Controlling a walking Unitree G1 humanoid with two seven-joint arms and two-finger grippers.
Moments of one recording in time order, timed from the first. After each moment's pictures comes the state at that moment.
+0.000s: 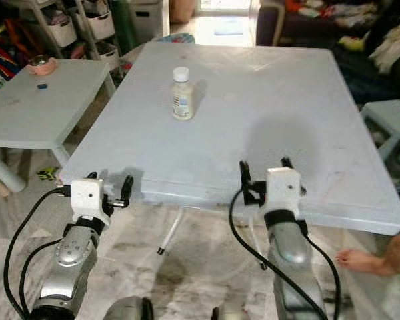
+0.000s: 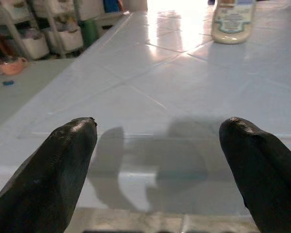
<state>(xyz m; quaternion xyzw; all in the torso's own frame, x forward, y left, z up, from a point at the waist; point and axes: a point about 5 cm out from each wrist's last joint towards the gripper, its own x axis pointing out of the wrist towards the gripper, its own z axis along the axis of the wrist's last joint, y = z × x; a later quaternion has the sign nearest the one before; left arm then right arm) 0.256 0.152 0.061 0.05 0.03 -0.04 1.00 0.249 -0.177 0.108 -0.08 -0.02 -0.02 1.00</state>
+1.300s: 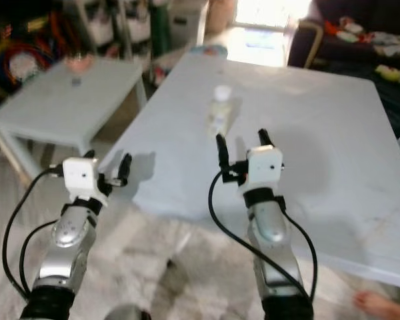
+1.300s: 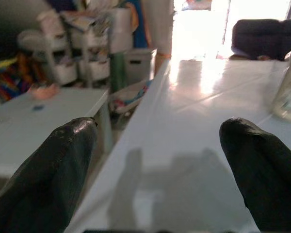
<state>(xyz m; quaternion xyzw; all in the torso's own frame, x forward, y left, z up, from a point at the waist) 0.282 0.144 0.092 0.00 -0.03 -0.06 1.00 0.271 -0.146 0.136 -0.04 -0.11 0.06 0.99</state>
